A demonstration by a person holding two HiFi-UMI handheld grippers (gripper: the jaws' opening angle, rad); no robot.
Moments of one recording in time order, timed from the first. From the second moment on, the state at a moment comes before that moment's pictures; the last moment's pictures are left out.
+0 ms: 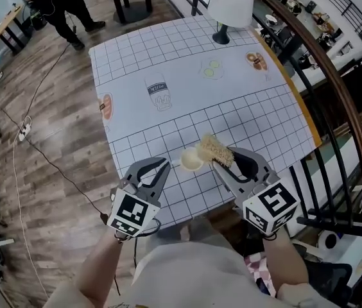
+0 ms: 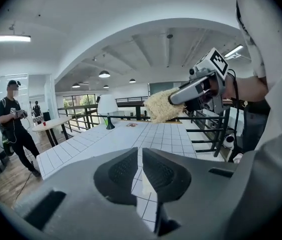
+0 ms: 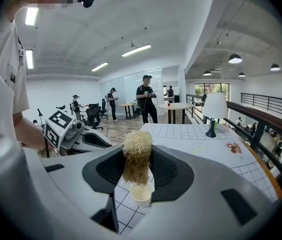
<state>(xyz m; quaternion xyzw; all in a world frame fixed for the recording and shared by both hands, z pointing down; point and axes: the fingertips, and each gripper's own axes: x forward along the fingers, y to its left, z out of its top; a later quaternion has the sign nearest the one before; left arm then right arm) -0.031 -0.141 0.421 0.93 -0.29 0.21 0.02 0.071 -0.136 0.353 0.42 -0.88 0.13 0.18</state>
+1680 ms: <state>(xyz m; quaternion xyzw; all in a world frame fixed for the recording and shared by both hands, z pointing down) 0.014 -0.153 0.616 0.91 -0.13 0.39 0.04 0.047 -0.161 0.546 0.14 -0.81 0.17 0.55</state>
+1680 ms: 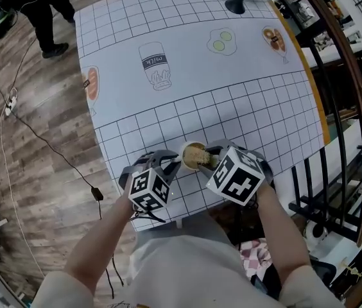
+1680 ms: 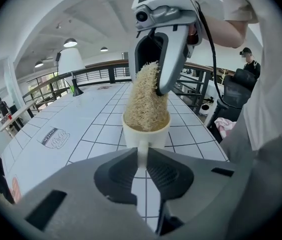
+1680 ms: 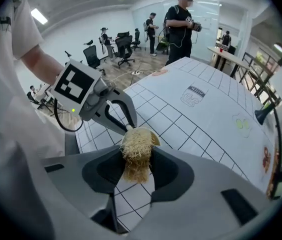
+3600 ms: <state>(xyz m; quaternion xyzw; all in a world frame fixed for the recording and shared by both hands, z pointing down) 0.020 -0.141 0.617 0.93 -0.13 0.34 0.09 0.034 -0.162 0.607 0.13 -0.76 0.10 0.62</state>
